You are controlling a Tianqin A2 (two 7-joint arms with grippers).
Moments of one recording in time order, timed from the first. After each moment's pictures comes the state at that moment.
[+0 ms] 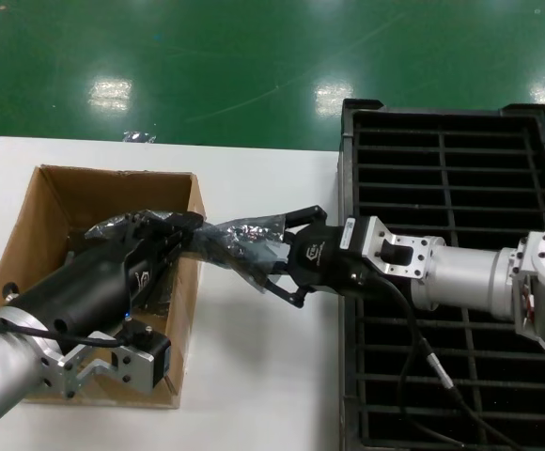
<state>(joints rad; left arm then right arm) -0.18 -0.64 1.70 -1.94 -0.87 0.52 0.28 0.92 0.19 -2.01 0.82 1.68 -0.94 -0.40</state>
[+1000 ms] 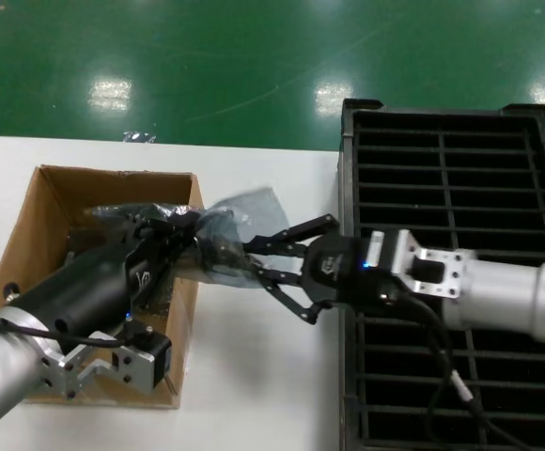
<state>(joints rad) -0.18 -0.64 1.70 -1.94 -0.87 0.52 0.28 0.79 0.31 -2.02 1.15 1.68 -0.94 -0.22</state>
